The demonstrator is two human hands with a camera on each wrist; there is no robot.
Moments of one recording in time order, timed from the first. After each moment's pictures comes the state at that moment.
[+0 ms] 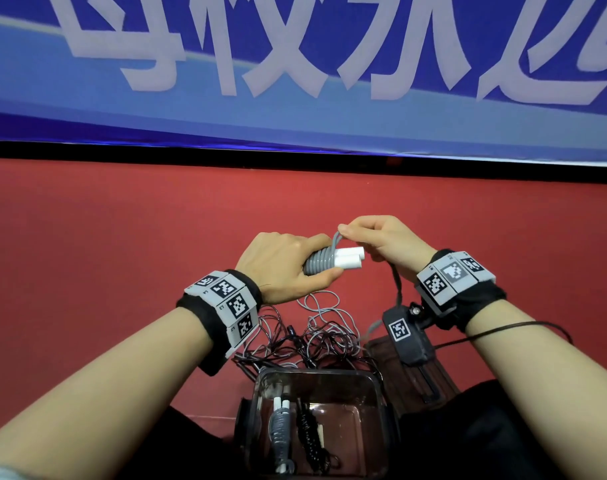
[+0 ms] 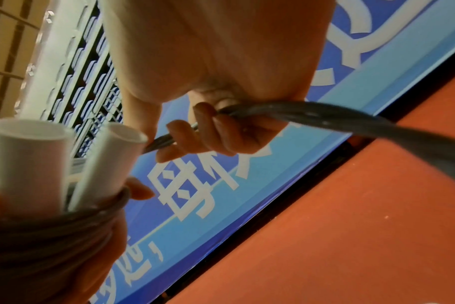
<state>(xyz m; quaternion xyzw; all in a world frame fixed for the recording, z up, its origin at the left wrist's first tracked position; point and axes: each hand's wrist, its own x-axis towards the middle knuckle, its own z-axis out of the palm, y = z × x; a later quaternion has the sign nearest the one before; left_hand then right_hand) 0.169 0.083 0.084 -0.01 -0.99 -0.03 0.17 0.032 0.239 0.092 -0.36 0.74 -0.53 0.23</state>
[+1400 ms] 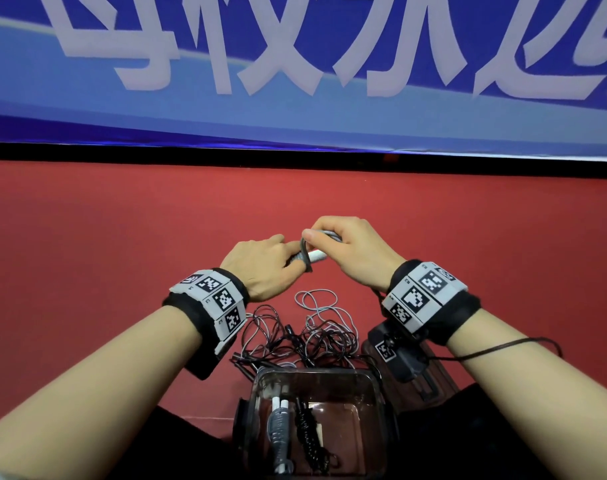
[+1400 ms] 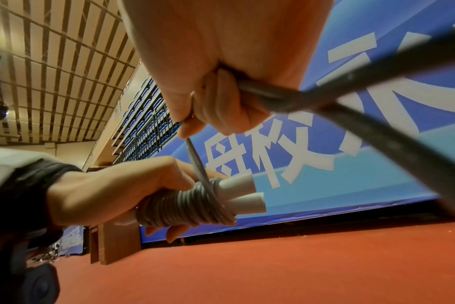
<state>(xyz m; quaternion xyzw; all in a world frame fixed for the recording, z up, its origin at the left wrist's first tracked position) 0.162 0.067 0.072 0.10 -0.99 -0.02 0.04 0.069 0.219 0.095 -0.48 0.77 -0.41 0.06</state>
